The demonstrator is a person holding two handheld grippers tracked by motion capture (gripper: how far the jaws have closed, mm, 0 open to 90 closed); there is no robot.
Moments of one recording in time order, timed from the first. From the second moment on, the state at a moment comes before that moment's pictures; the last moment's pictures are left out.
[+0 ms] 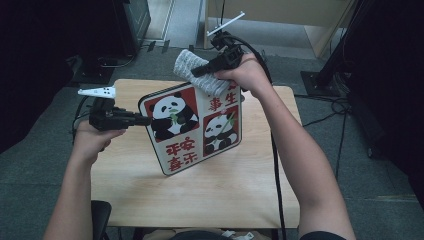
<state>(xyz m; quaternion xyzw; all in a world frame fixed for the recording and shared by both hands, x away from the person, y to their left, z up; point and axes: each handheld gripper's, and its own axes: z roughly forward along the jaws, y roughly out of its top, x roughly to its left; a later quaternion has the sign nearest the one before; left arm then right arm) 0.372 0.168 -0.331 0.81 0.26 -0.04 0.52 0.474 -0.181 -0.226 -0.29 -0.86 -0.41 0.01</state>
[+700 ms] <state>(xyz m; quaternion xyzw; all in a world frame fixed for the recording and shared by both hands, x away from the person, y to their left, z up) 0.371 0.168 -0.331 0.81 0.26 -0.04 0.52 0.481 -0.213 -0.229 -0.30 -0.85 -0.43 0.00</state>
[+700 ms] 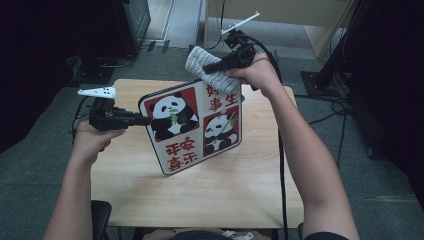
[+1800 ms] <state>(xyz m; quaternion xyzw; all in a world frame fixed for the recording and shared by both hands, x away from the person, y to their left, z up) 0.371 0.169 -0.332 0.81 0.27 -0.03 0.52 0.488 -0.257 -0.229 -0.36 -0.83 -0.42 -0.03</state>
